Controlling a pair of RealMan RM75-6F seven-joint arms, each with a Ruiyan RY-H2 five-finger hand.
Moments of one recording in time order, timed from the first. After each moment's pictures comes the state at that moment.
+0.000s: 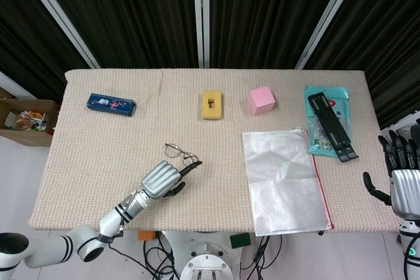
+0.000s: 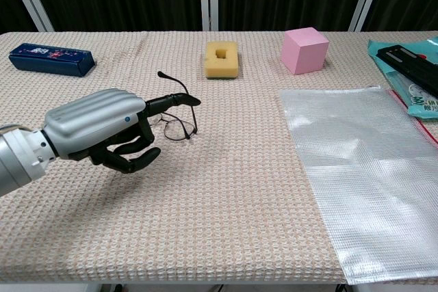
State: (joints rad) left arm -0.61 -1.73 0.04 -1.25 1.70 1.17 -0.04; right arm 0.05 -1.08 0.11 -1.67 -1.55 1.60 -0.09
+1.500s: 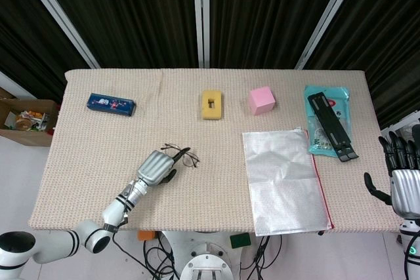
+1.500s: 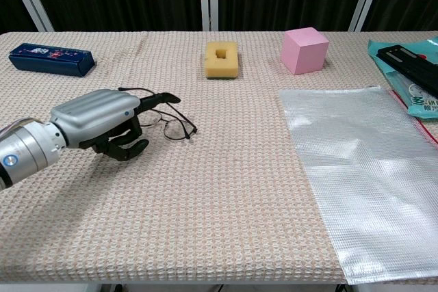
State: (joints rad) left arm -0.62 -1.77 -0.03 -1.16 1.50 1.04 0.07; right arm 0.06 -1.10 0.11 -1.63 -1.53 1.58 -0.06
